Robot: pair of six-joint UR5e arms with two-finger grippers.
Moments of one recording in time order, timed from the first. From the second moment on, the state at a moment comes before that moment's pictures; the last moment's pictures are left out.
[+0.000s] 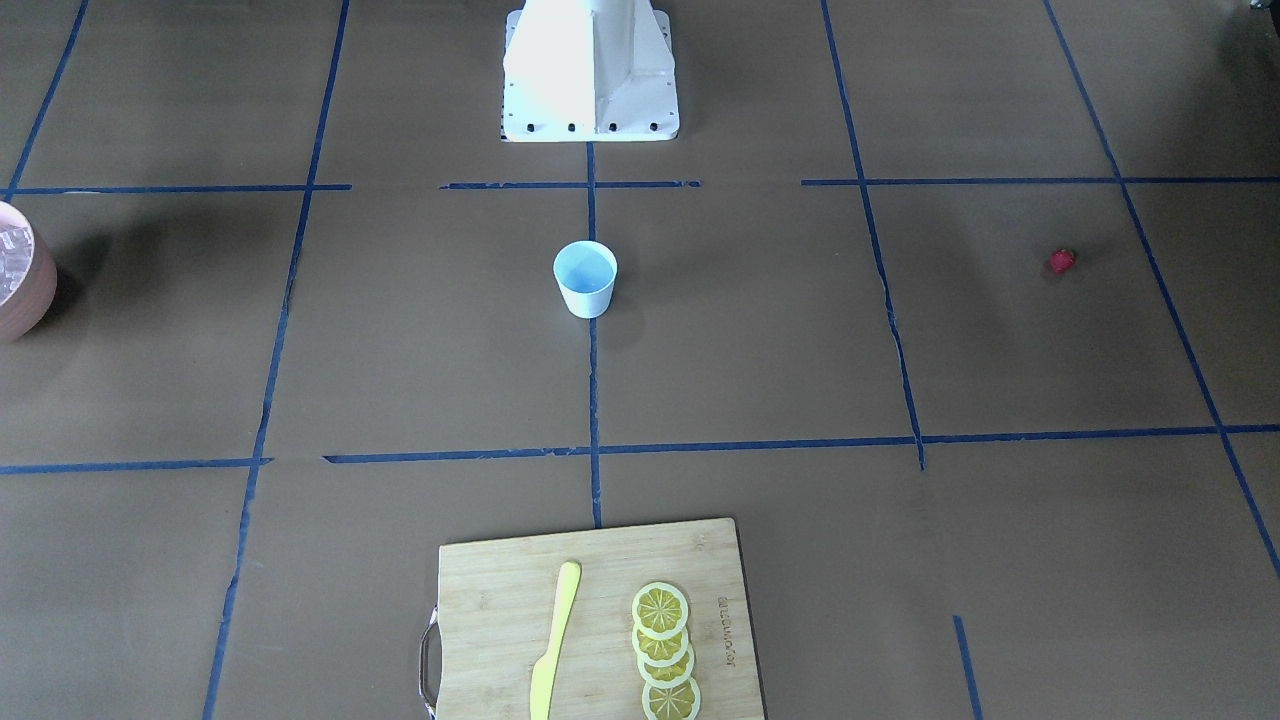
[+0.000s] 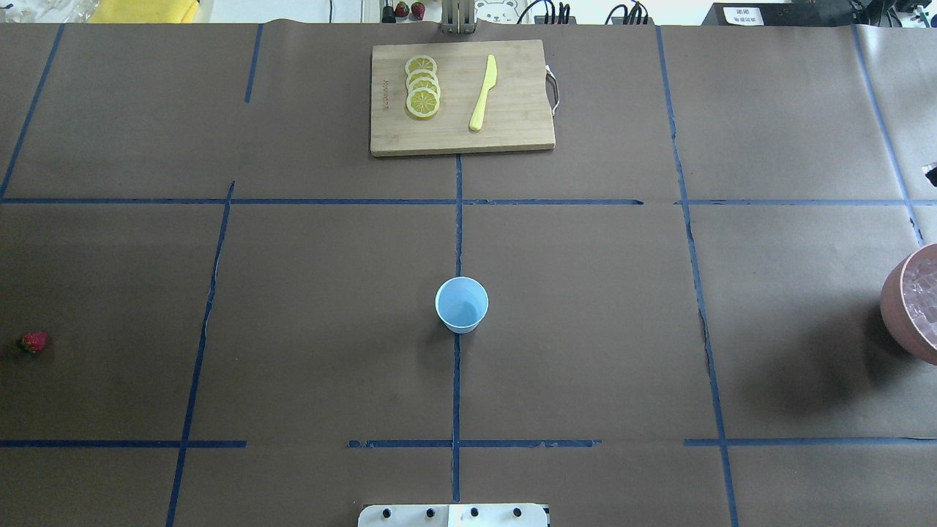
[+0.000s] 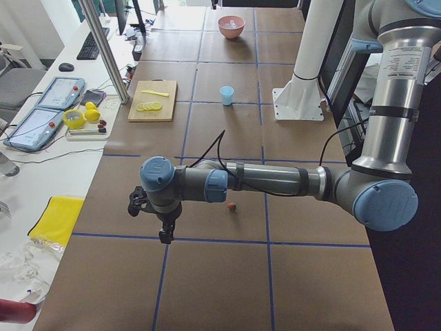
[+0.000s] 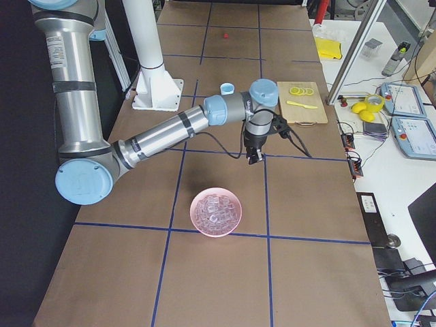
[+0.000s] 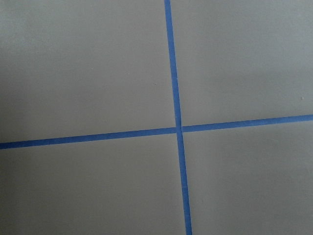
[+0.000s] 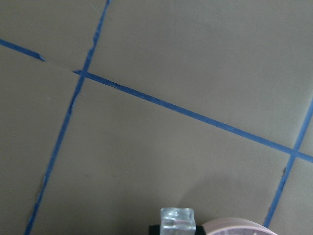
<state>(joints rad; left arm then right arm) -1.59 -1.67 -1.53 -1.56 -2.37 0.08 1.34 -1.40 1.97 -1.92 2.33 -0.02</state>
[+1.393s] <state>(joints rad) -1.58 -1.67 -1.52 -1.56 -2.37 0.08 0.54 -0.73 1.75 -1.89 1.98 1.06</state>
